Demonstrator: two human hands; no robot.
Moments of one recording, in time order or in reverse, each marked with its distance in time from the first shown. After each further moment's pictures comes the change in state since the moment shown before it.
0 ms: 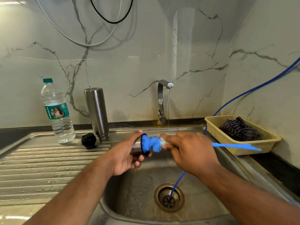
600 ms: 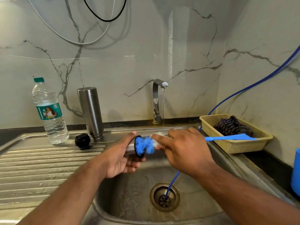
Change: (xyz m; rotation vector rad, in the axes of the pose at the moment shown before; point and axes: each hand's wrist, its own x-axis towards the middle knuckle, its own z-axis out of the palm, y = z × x) left_hand 0.002 -0.004 -0.002 0.038 0.003 -0.025; right_hand 0.000 -0.001 -0.003 -0.040 0.047 -0.094
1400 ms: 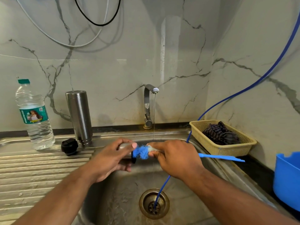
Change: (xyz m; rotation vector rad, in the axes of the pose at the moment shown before) left_hand 0.006 -0.004 0.001 0.090 -0.010 0.255; right_hand 0.000 0.007 0.000 0.184 -0.222 0.203
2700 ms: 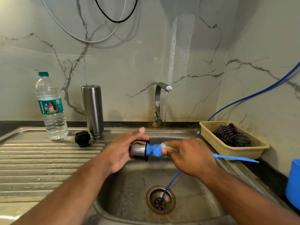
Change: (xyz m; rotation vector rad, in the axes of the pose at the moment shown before) left_hand -0.005 0.010 0.003 -0.209 0.028 0.074; right_hand -0.001 0.002 -0.007 -0.005 -0.031 0.023
